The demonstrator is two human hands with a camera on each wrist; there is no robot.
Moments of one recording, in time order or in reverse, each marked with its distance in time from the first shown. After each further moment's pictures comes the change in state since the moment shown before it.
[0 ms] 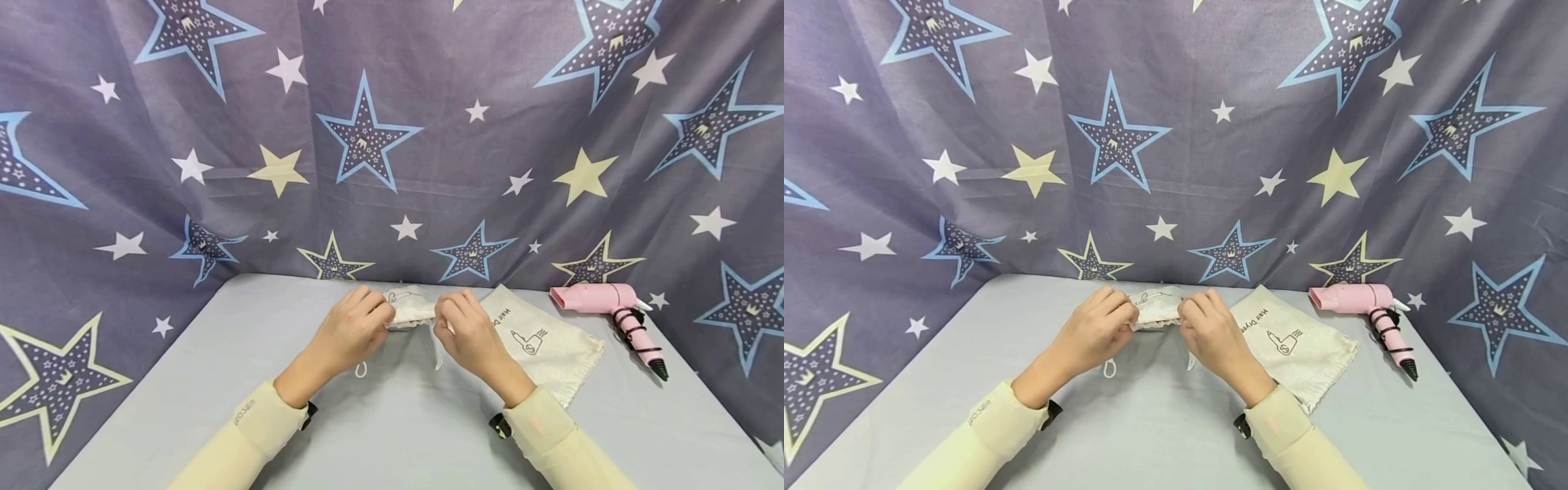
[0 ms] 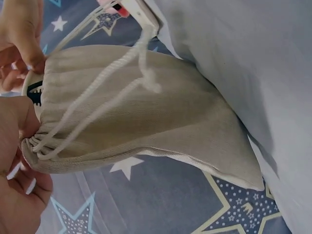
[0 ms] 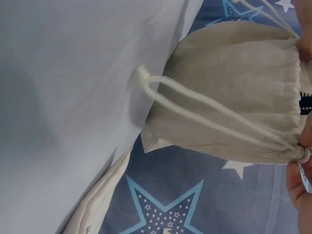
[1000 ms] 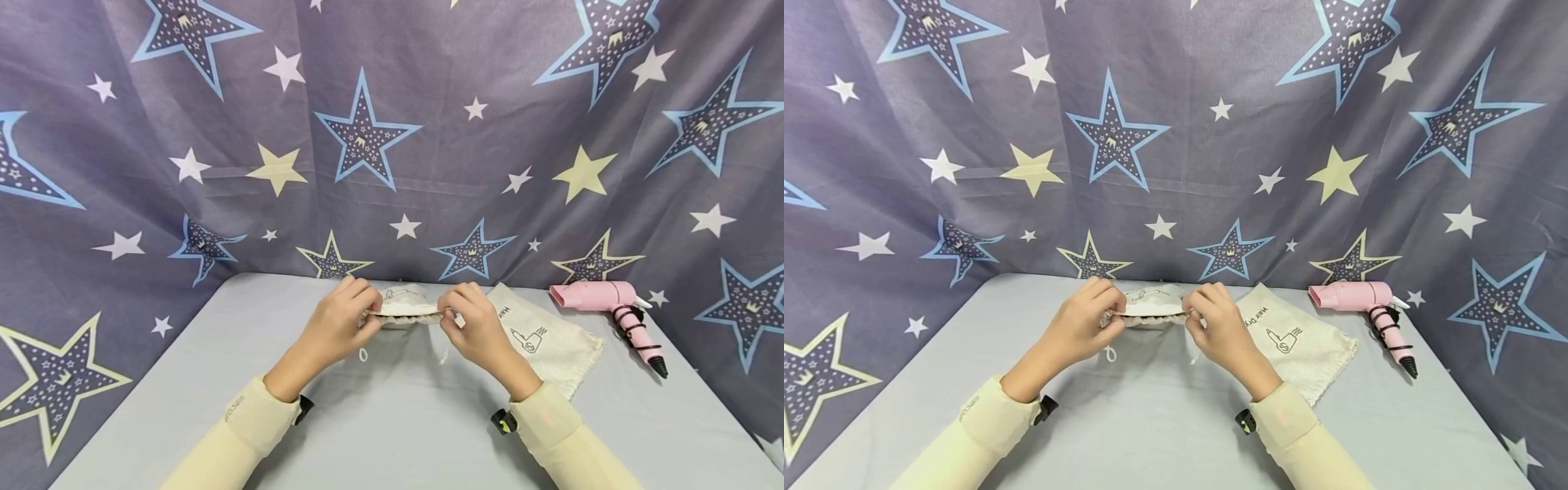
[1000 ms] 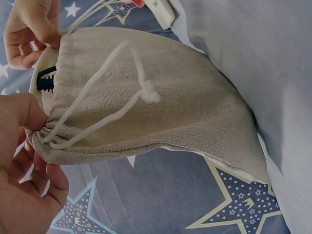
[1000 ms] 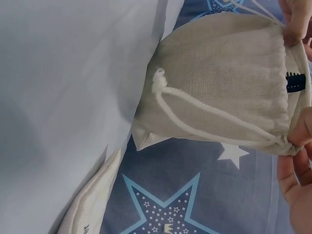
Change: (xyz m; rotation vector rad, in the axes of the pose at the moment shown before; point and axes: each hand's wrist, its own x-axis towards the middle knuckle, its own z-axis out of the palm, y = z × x) left_hand 0.001 -0.008 -0.013 -0.131 0.000 -0.182; right_hand 0.003 0.008 -0.007 0.139 0.023 0.120
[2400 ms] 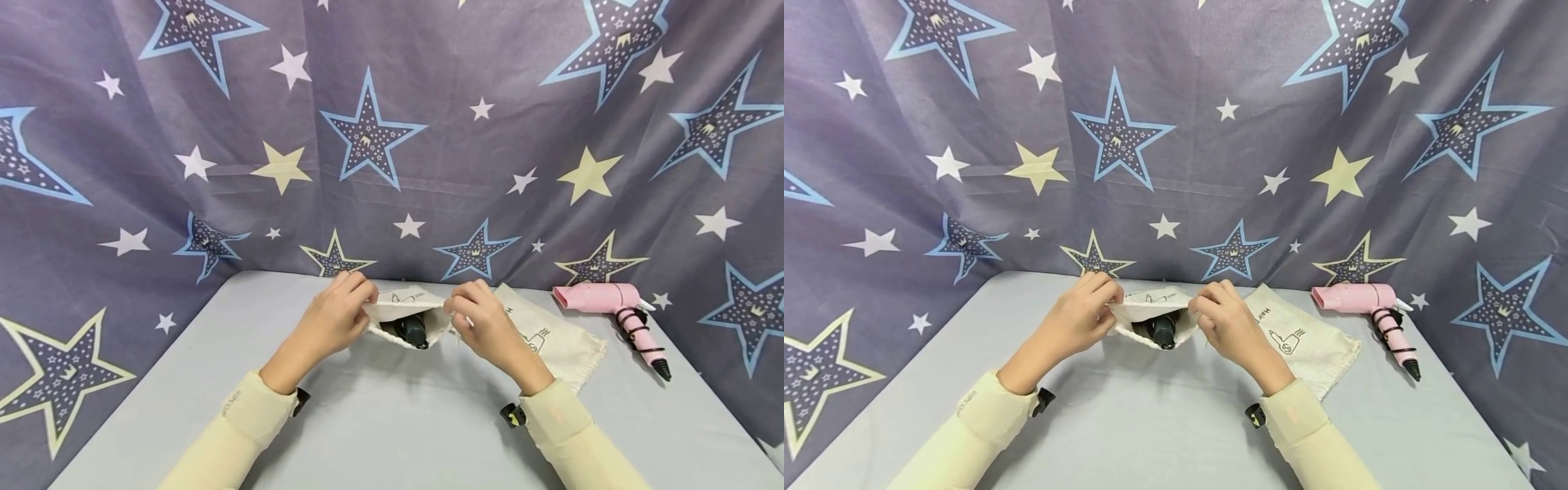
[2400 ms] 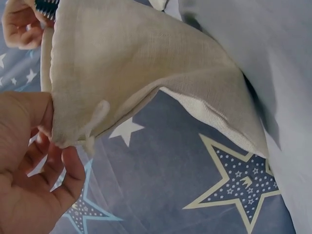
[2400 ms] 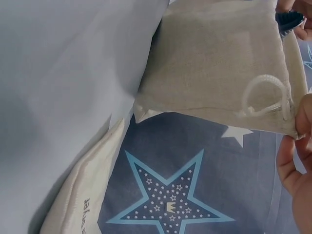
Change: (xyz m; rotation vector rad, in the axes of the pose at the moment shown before) left_hand -0.002 -0.011 -0.011 0.119 -0.134 -0.077; right_hand -0.002 0.014 -0.013 -0.049 -0.121 -0.105
